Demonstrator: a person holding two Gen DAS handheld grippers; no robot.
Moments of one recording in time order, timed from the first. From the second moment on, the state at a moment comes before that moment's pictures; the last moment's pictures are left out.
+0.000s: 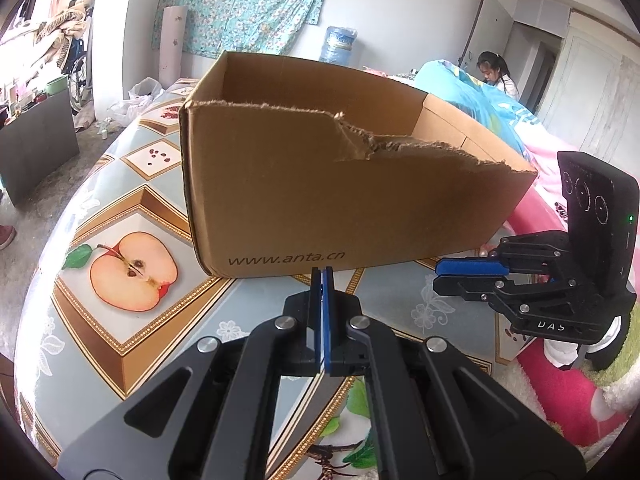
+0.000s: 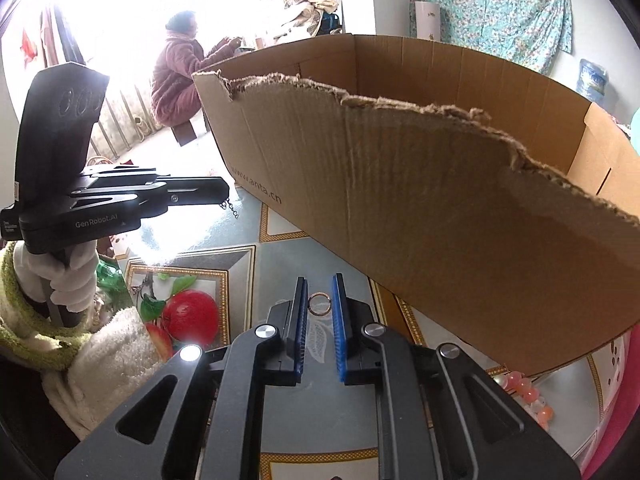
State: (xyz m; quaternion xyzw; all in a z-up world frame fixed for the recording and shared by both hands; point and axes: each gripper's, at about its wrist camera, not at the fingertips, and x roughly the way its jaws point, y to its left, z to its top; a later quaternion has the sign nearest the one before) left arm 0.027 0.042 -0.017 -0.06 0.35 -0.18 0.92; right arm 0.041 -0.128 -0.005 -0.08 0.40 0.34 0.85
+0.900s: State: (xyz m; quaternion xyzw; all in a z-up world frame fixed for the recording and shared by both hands) left arm 0.128 -0.019 0.083 -0.07 0.33 -0.27 0.90; right arm 0.088 -0.180 0.101 0.05 0.31 0.34 0.89
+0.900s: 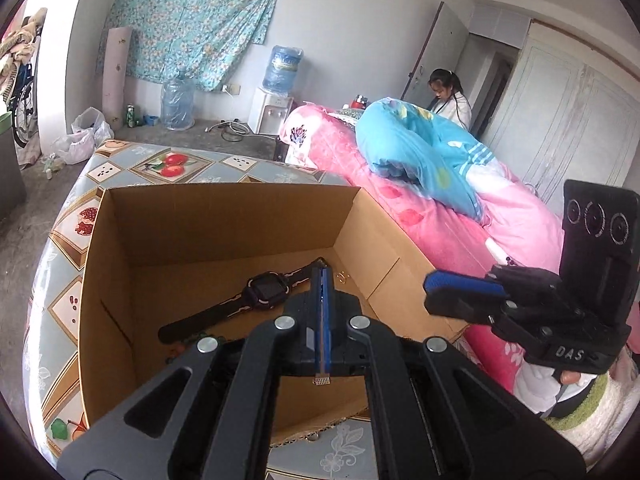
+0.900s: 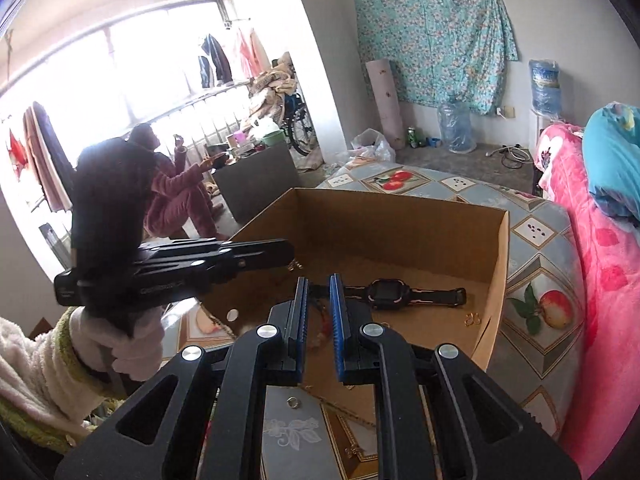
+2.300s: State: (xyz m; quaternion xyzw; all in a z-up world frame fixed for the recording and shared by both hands) left arm 0.026 0.065 0.056 -0.13 0.32 -0.25 0.91; right arm 0.049 -0.086 -0.026 -0.10 0.39 0.29 0.87
